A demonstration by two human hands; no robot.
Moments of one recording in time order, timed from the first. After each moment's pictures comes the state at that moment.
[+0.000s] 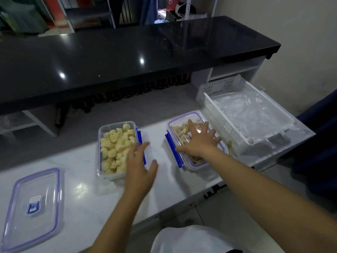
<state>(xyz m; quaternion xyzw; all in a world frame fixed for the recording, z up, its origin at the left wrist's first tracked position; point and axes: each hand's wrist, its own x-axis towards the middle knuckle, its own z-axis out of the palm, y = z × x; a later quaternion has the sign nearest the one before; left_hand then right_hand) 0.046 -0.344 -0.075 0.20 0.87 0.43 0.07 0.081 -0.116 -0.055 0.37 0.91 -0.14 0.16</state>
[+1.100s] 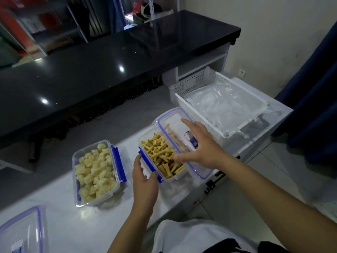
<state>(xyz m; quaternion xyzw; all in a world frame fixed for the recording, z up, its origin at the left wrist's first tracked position) 0.092 -0.266 -0.060 0.06 0.79 0.57 0.22 0.180 -0.078 -0.005 0.26 0.85 -0.46 -0.03</state>
